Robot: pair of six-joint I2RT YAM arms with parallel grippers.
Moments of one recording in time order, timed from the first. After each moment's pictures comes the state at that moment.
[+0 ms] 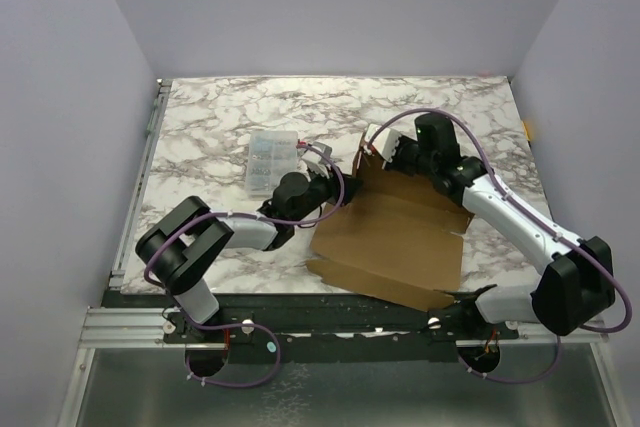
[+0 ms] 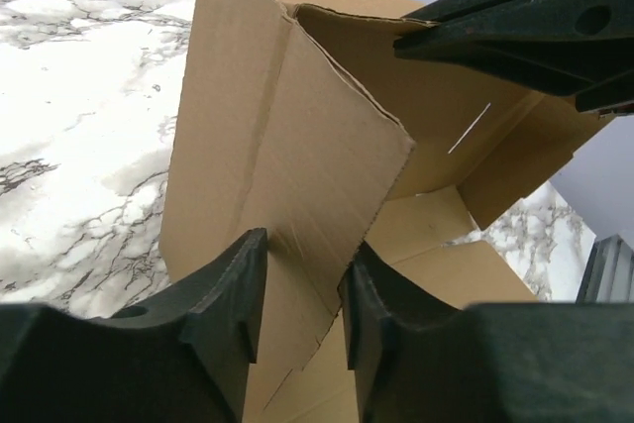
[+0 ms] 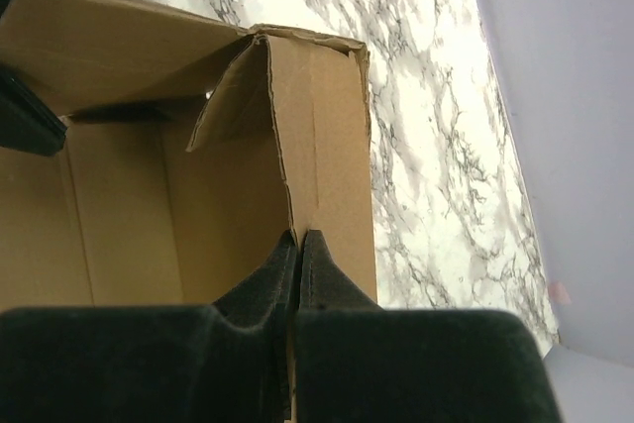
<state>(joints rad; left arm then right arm) -0.77 1.65 0.63 0.97 0.06 -0.50 0.48 1.34 1.04 -0.30 -0.17 -0.85</state>
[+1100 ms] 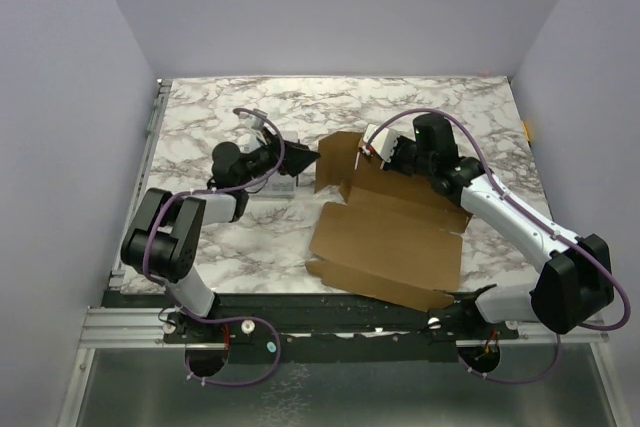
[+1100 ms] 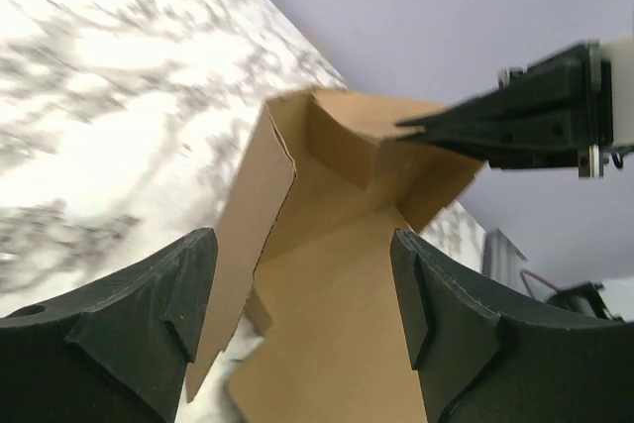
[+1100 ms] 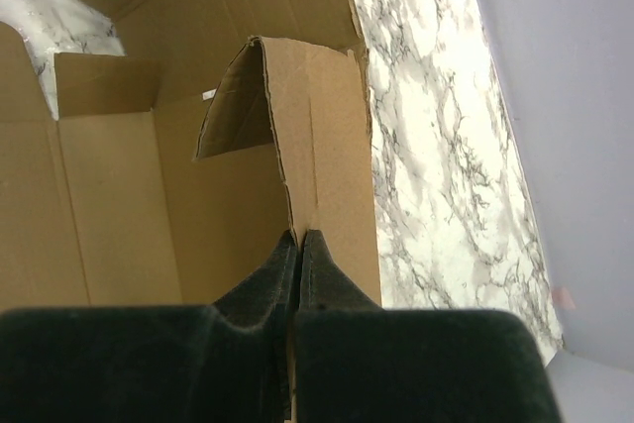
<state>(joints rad) -0.31 1.69 0.66 1.15 0.74 -0.75 0.49 1.34 1.02 -0.27 -0.17 -0.84</state>
